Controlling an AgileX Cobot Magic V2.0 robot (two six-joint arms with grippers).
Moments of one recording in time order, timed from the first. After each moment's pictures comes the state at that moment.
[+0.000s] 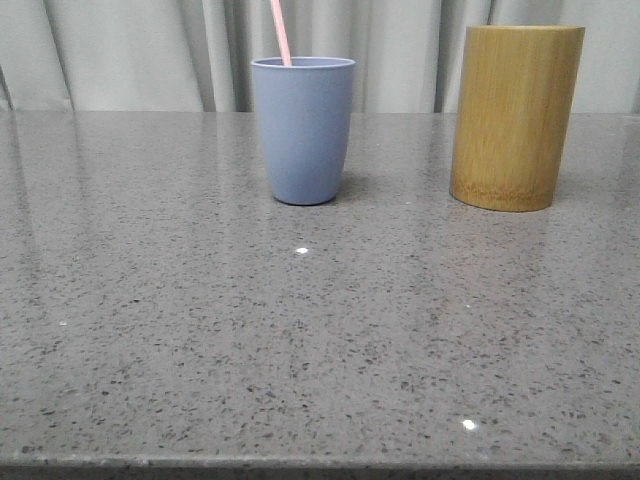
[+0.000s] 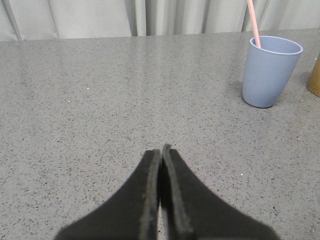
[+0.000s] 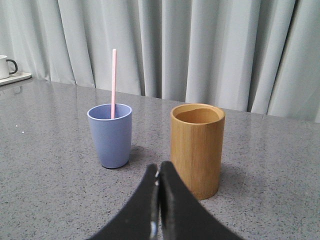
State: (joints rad) left arm -0.32 0.07 -0.45 0.06 0.69 -0.17; right arm 0.42 0.08 -0.37 0.09 0.35 0.00
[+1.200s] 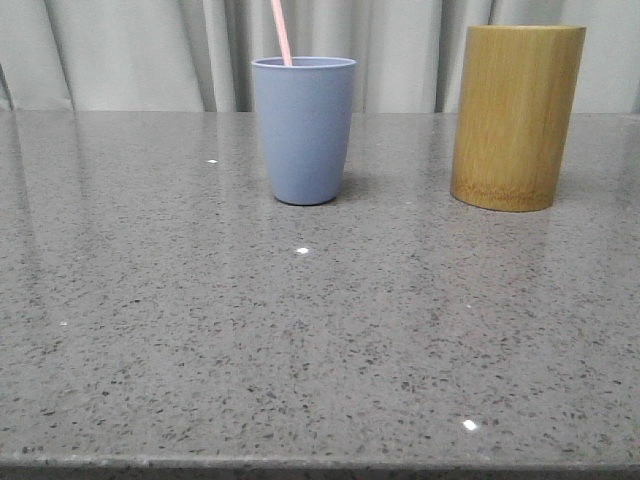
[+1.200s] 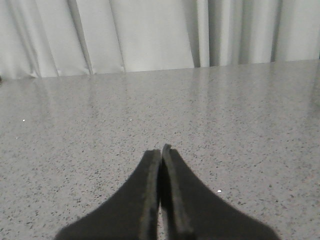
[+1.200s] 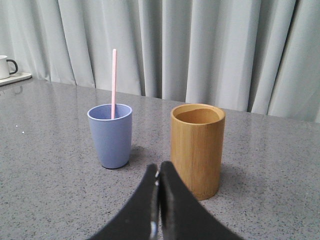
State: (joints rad) left arm -0.04 0.02 -0.04 -0.07 0.14 0.06; right arm 0.42 0.08 -0.37 0.09 0.35 0.00
